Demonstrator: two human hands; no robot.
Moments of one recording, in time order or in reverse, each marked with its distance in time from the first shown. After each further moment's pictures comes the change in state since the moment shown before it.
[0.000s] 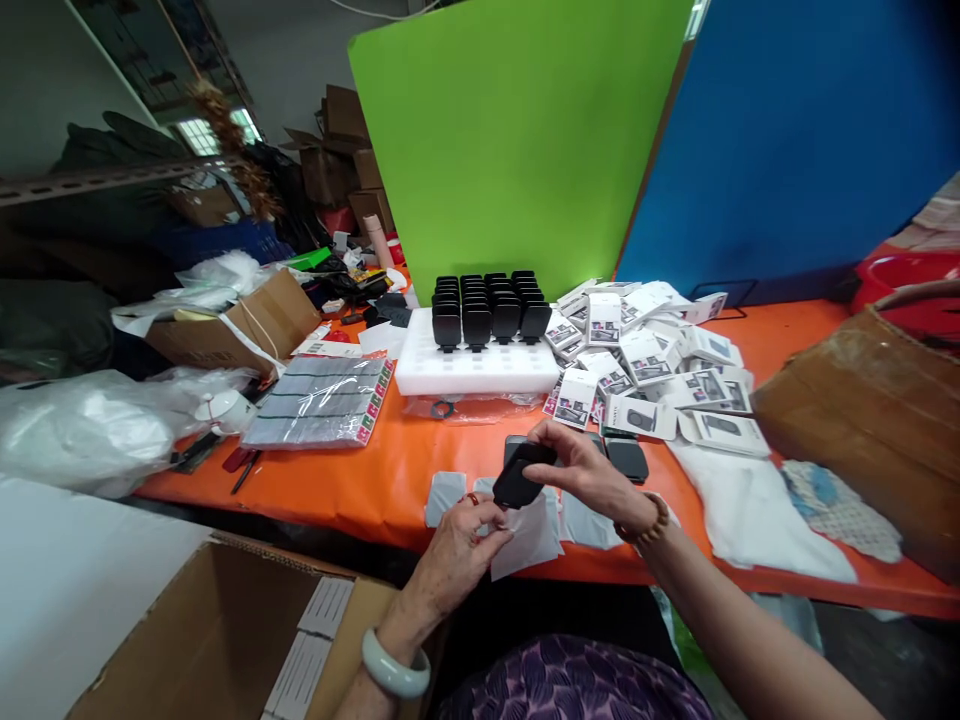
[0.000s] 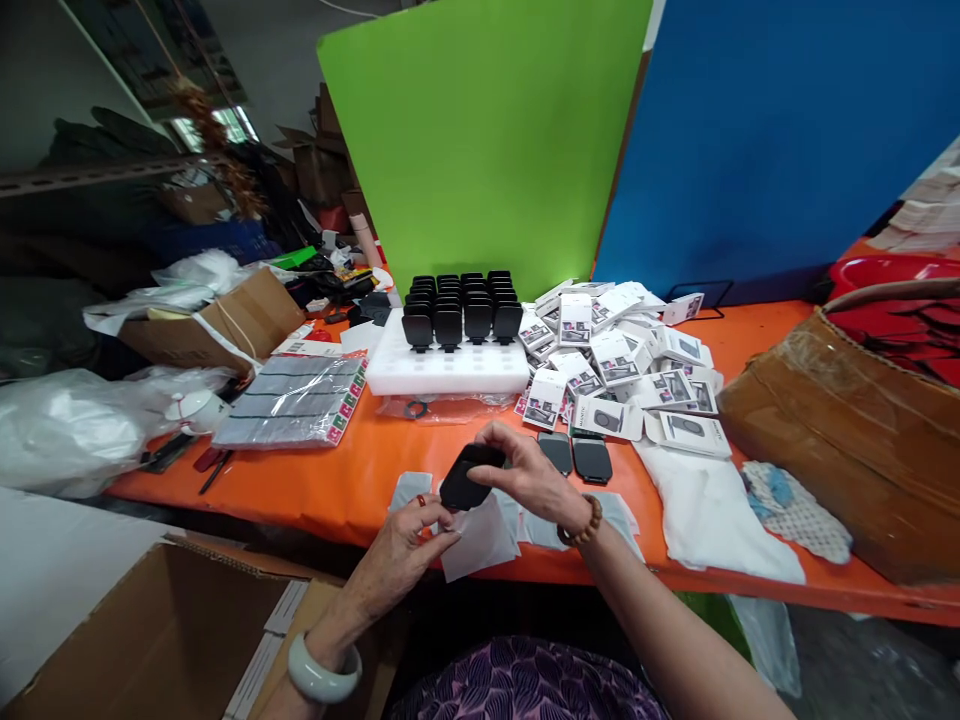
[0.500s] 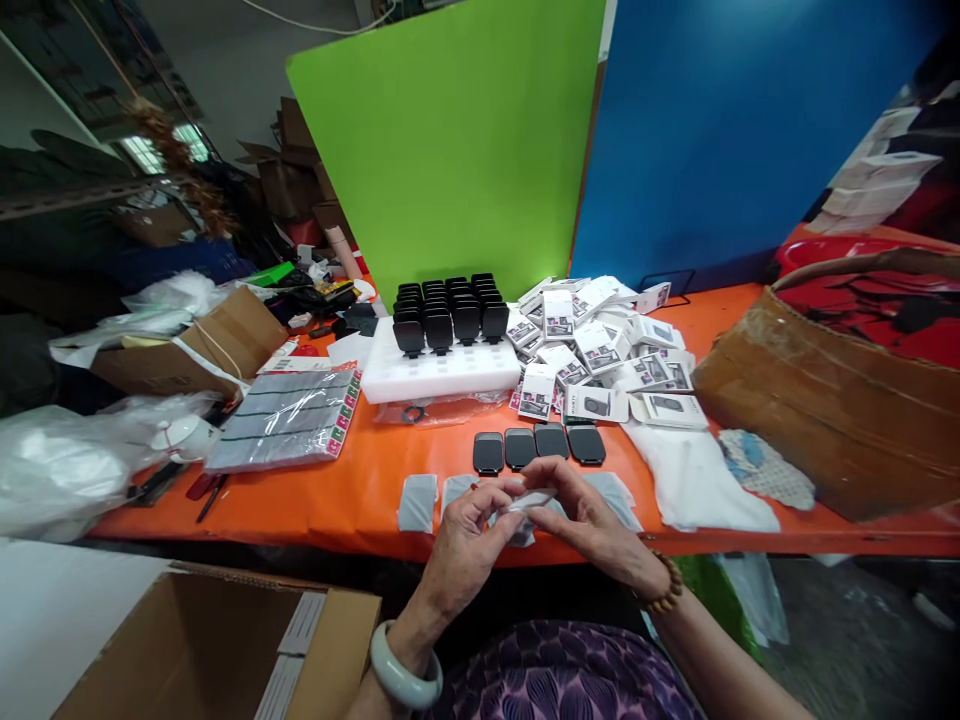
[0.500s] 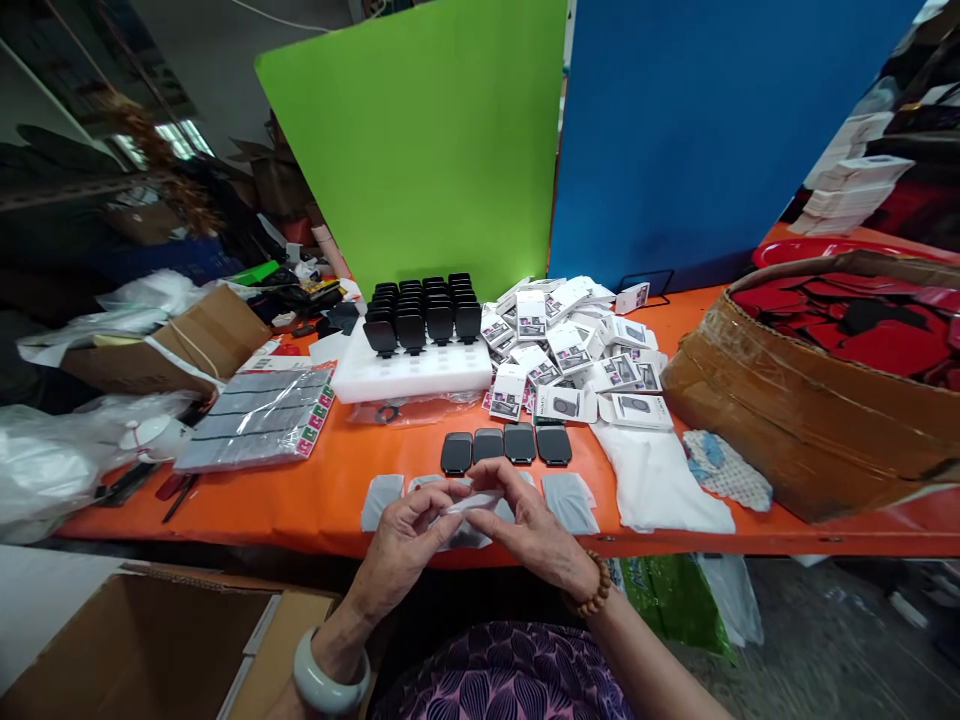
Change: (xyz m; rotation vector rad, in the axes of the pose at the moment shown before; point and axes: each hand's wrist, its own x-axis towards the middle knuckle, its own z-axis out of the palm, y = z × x) left_hand 0.009 0.047 0.038 -0.472 -0.017 0.044; right_hand -0.083 -0.006 -0.001 -0.024 0.127 0.071
